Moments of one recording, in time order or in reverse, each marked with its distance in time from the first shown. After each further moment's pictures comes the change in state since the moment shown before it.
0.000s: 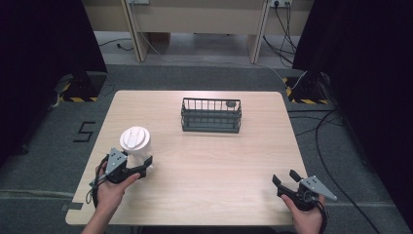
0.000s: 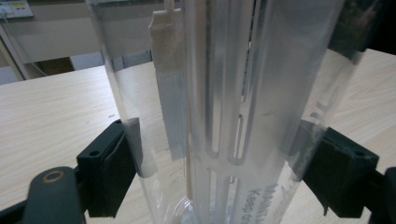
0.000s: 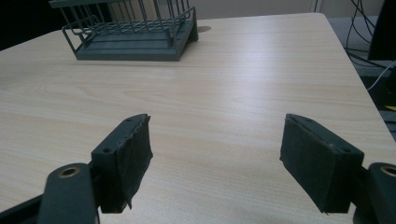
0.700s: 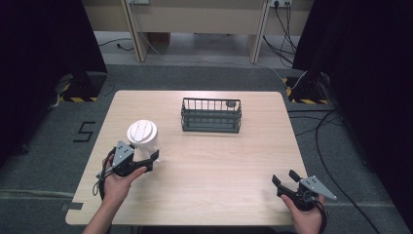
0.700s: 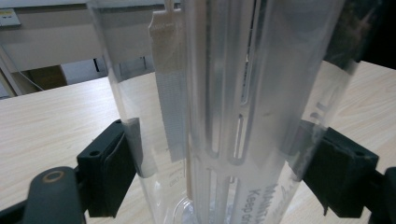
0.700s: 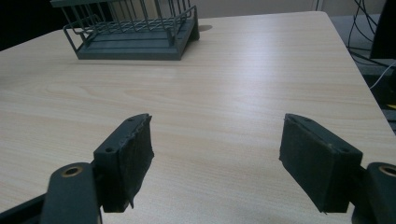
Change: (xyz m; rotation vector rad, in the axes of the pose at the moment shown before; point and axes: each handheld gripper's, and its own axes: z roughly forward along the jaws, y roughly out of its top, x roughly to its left) left arm -0.008 0.019 0.018 -0.012 -0.025 0.009; right arm 0.000 0.000 0.000 0.003 0.006 0.001
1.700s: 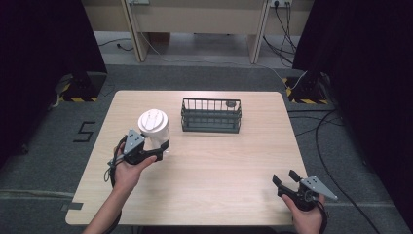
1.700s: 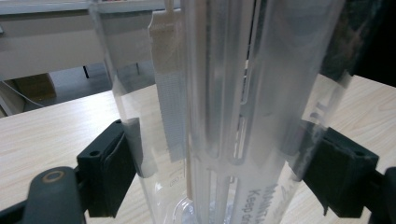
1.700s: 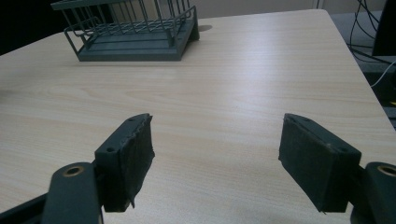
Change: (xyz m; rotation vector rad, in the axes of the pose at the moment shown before) left arm -0.009 0.026 0.030 -0.010 -0.032 0.007; right arm -0.001 0.000 0.000 0.000 0.005 0.019
